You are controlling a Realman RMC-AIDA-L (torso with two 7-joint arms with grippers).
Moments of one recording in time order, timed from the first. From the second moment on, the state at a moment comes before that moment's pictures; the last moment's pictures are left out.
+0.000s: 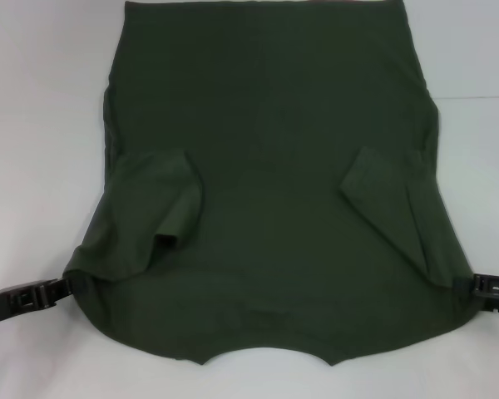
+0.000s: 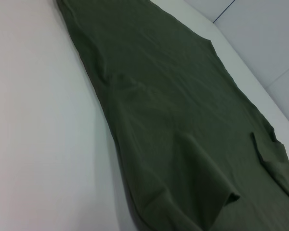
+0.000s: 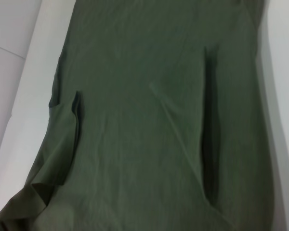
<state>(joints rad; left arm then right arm) -0.42 -2.14 0.28 0.75 2.33 1.46 -1.87 0.39 1.94 -0.54 -0.58 -2.22 -1.49 2.21</state>
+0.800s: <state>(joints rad) -0.41 -2.14 0.28 0.75 2.33 1.46 -1.87 0.39 1.95 -0.55 -0.58 -2.25 -1.47 2.21</state>
